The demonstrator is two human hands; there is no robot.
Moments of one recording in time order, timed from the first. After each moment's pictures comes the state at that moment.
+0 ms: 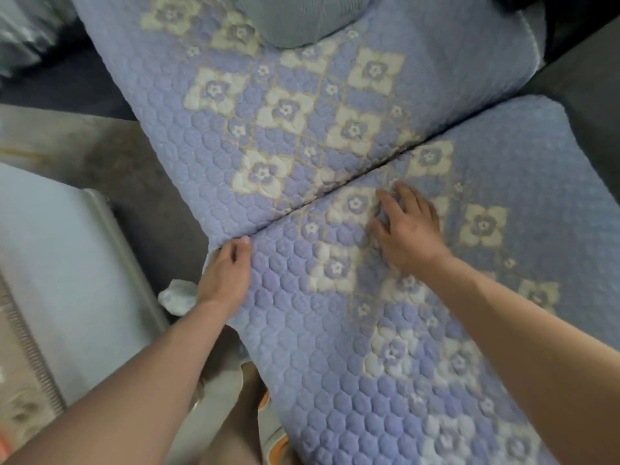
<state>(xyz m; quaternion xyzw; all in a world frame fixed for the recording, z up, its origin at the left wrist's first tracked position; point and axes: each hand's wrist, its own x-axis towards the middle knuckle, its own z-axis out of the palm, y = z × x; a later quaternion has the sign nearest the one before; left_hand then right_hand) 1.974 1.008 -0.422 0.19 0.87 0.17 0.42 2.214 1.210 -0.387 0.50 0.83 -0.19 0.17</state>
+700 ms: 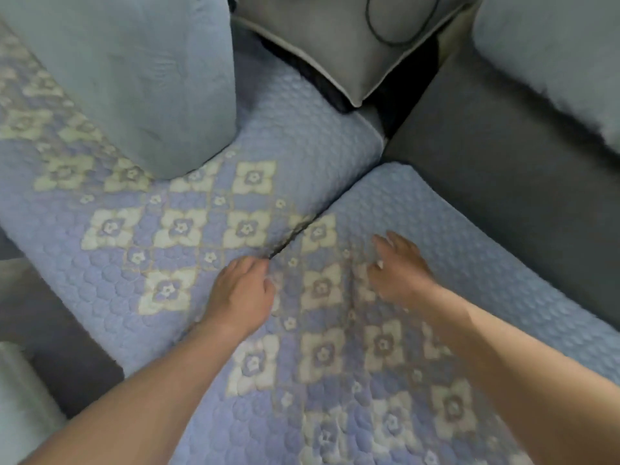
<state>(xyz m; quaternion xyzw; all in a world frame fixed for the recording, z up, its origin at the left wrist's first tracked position) 2.053 1.182 -0.350 0.63 0.74 0.06 0.23 2.321 1.281 -0.310 0.64 0.71 -0.25 0.15</state>
